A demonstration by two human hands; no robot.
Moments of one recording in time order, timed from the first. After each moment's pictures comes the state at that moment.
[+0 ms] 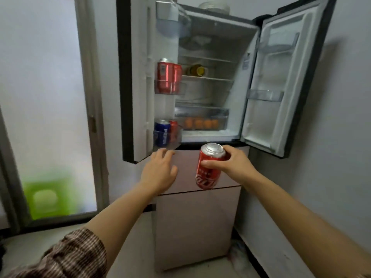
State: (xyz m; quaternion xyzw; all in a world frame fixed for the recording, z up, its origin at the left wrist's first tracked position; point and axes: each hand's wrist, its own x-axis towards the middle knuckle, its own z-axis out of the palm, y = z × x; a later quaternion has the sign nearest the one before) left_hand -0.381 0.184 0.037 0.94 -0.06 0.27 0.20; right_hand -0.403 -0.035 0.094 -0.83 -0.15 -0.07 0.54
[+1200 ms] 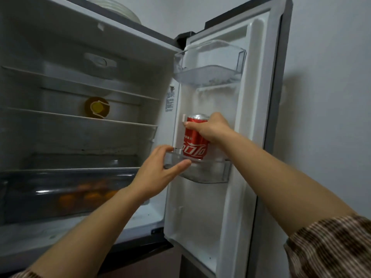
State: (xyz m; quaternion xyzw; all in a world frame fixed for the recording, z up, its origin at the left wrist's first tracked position) left_hand 0.100 -0.146 0.212 0.81 -0.25 0.28 0.44; right_hand 0.083 -0.295 0.331 -0.87 0.00 -0.29 0.39
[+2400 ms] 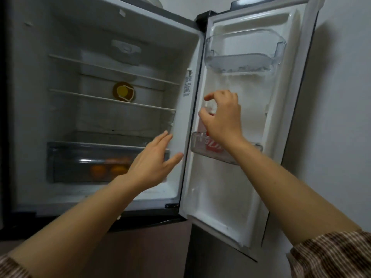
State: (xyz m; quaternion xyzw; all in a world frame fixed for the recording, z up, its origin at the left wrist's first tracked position) left_hand 0.049 -0.144 0.198 0.89 -0.15 0.31 0.30; right_hand 0.072 -0.311 0.295 -0.79 -0.21 -0.52 0.23
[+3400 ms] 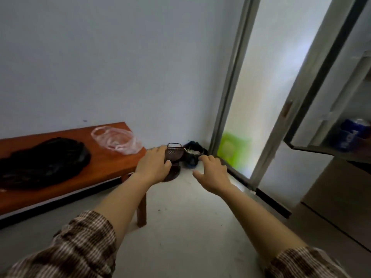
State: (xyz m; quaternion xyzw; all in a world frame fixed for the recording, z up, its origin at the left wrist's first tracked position) left_hand -0.705 0.222 -0.030 0.80 0.55 0.23 0.11; right_hand -0.519 0.166 -0.038 -0.74 -0.65 0.03 0.17
